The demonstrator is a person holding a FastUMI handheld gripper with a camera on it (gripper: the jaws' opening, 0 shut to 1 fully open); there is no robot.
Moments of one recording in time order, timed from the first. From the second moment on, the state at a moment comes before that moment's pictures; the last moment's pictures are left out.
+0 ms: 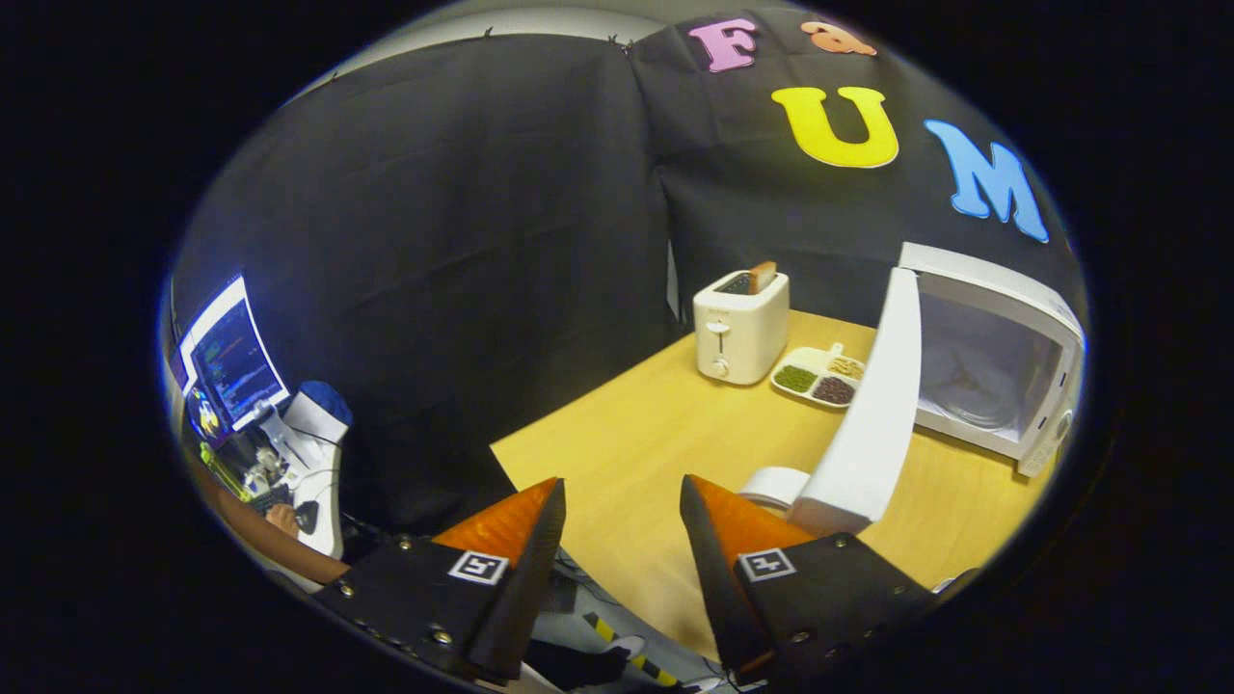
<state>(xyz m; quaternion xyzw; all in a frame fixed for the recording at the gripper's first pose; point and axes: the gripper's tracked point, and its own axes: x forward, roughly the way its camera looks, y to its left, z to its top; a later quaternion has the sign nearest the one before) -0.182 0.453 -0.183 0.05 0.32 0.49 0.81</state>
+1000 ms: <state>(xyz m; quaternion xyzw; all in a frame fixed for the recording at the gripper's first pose) -0.116 0.284 -0.079 0.11 0.20 0.44 0.87</state>
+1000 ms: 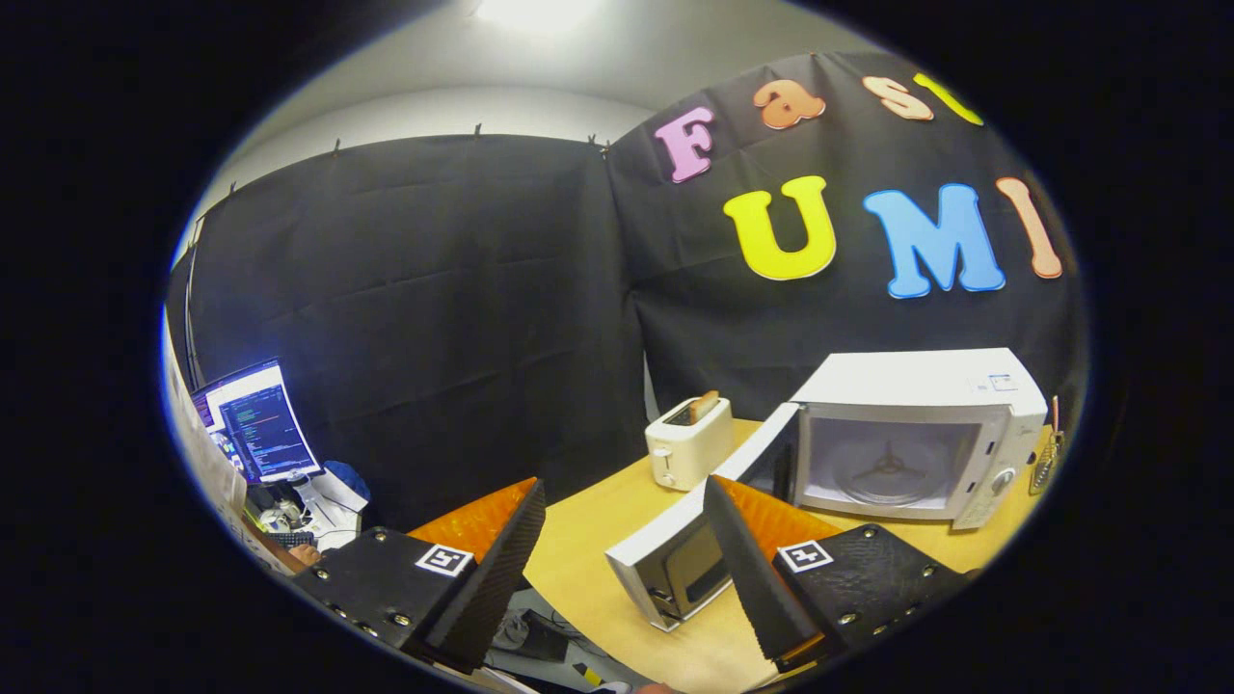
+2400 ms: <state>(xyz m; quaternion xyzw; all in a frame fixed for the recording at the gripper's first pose) -0.124 0.044 -0.297 0.15 0.43 0.27 0.85</state>
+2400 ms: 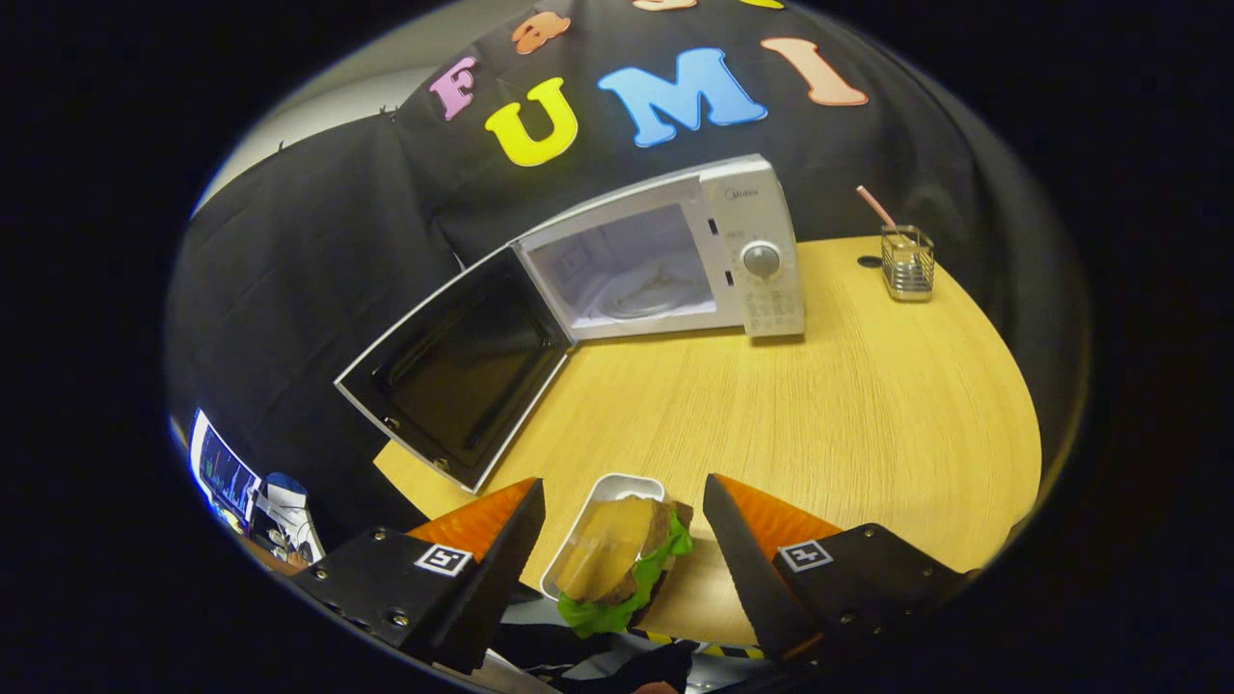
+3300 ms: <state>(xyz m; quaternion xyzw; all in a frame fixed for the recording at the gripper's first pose) -0.148 0.063 -0.344 0.27 0.54 0.25 0.75</state>
